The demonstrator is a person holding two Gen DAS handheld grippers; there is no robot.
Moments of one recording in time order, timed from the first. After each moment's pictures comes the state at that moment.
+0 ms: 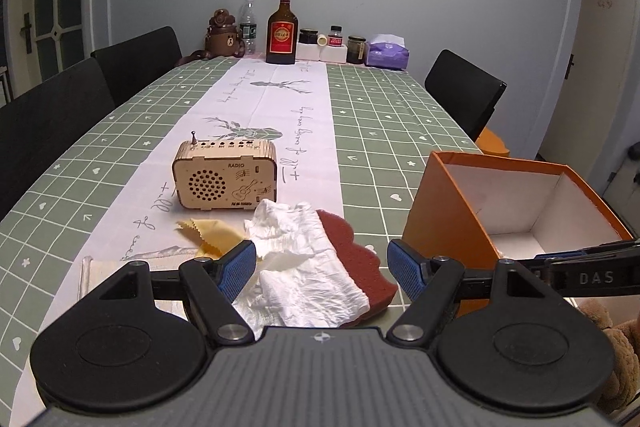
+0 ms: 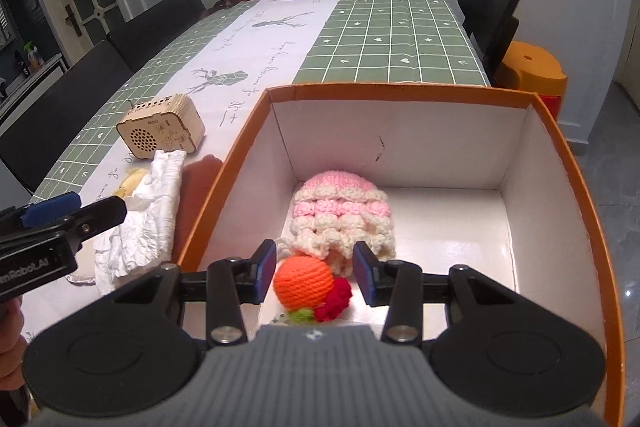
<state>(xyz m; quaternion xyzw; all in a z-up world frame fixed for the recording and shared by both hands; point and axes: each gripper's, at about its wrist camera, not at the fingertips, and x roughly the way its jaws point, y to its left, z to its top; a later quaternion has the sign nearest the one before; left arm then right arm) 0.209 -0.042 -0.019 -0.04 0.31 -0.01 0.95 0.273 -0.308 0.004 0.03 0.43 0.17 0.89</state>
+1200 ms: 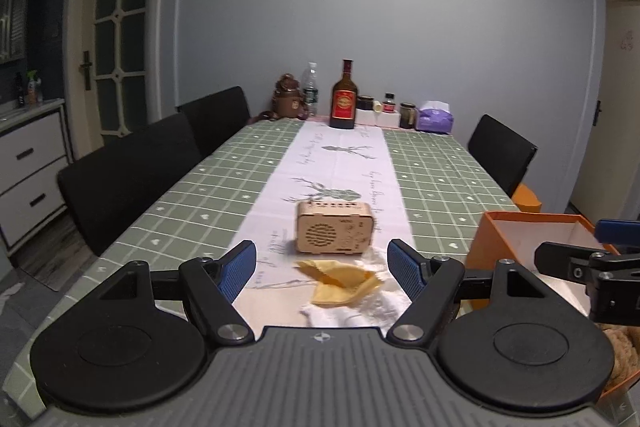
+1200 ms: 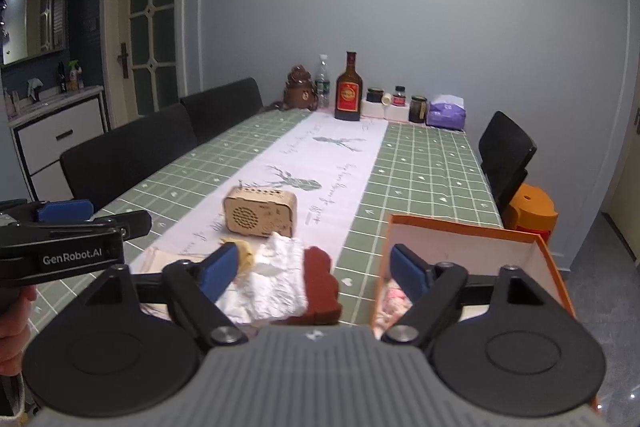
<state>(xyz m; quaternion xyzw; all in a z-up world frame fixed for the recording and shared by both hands) 0.112 0.035 0.043 -0.04 0.22 0.07 0.97 0.140 -0.216 0.096 -0.03 0.25 0.19 0.95</state>
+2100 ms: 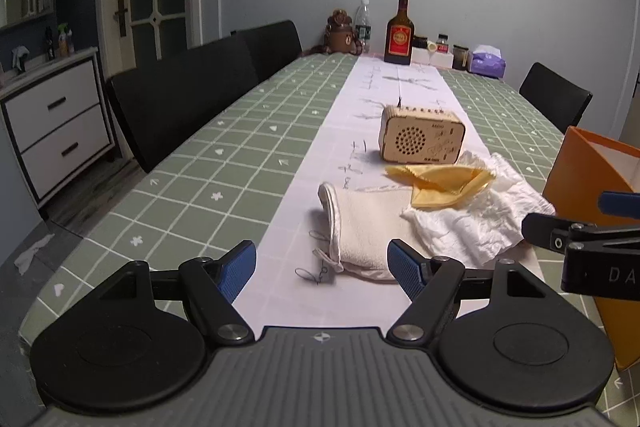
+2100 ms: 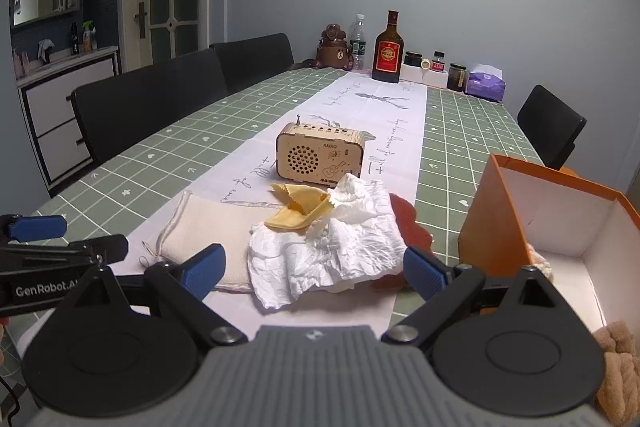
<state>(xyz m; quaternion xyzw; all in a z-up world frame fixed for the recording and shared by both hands) 0.103 0.103 -0.041 -0.05 0.30 0.10 0.95 0.151 -0.124 0.010 -0.06 0.29 0.20 0.93</state>
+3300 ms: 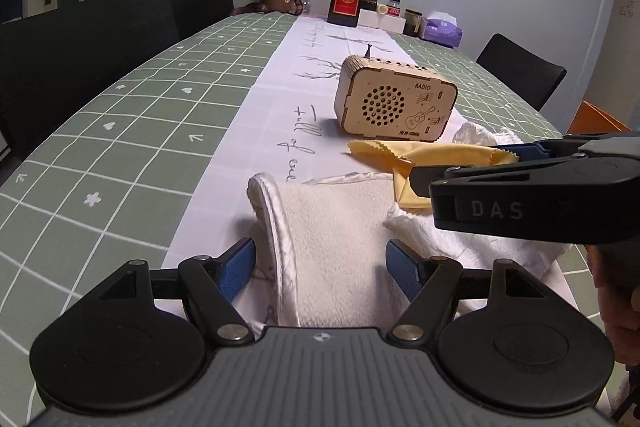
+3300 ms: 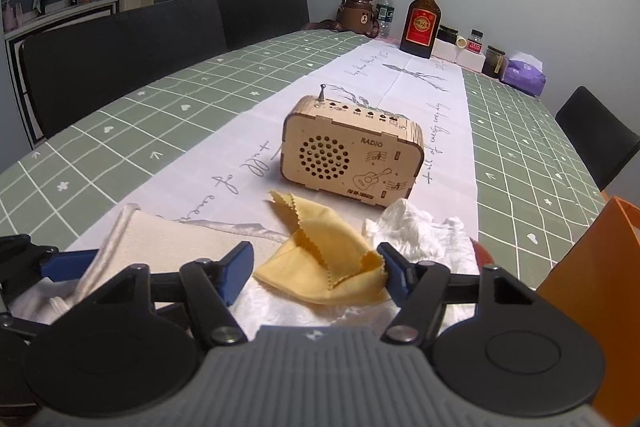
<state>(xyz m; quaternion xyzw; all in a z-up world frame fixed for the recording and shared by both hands) 0.202 0.122 -0.103 -0.08 0.33 -0.01 0.94 0.271 -0.043 -0.044 -0.12 0.32 0.21 0.92</state>
